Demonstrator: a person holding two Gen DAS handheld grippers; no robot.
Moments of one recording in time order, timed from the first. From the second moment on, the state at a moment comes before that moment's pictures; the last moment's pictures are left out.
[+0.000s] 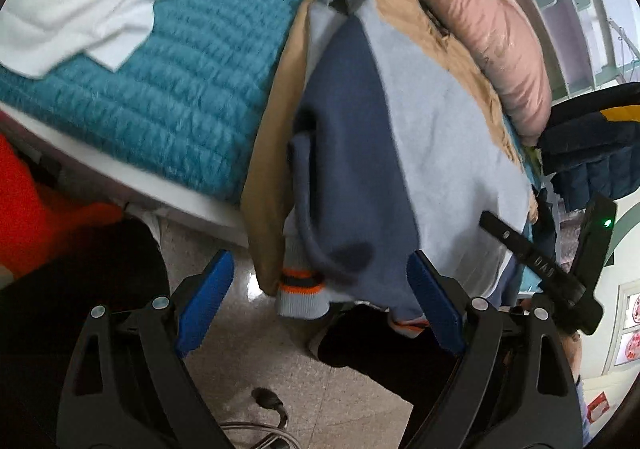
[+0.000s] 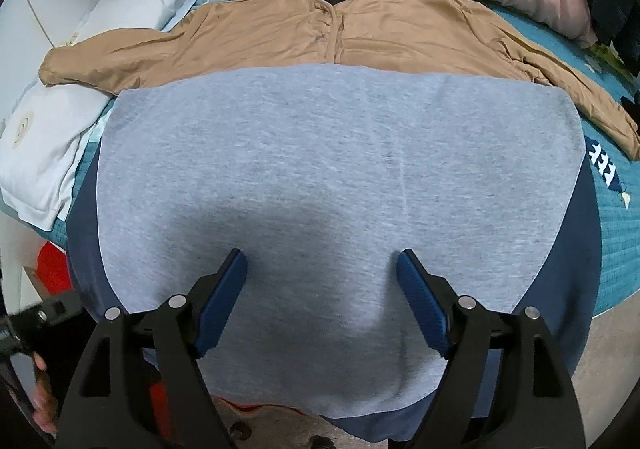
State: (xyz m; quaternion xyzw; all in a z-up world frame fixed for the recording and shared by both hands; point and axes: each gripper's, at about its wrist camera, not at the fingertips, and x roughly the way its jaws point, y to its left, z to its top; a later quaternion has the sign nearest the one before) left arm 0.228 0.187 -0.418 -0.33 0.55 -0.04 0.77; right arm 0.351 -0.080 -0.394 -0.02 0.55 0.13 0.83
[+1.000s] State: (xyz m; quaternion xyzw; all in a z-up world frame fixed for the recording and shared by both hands) left arm 0.240 0.173 -0.427 -0.34 0.55 -0.07 0.76; right arm 0.349 -0.080 -0.397 -0.02 0.55 0.14 0.83
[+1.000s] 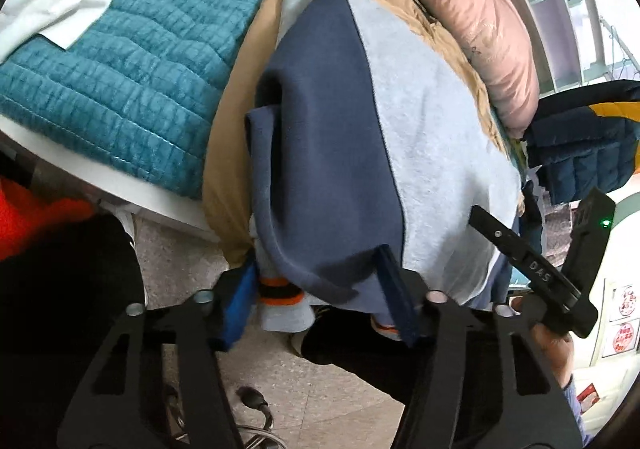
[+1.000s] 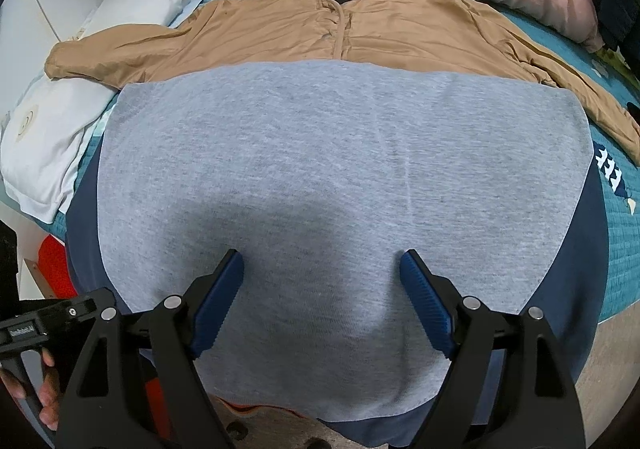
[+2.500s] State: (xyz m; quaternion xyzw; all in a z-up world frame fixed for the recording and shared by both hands) left arm 0.230 0.153 -0.357 -0.29 0.51 -0.05 0.81; right arm 0.313 -0.110 -0.372 0.10 0.50 0.15 0.85
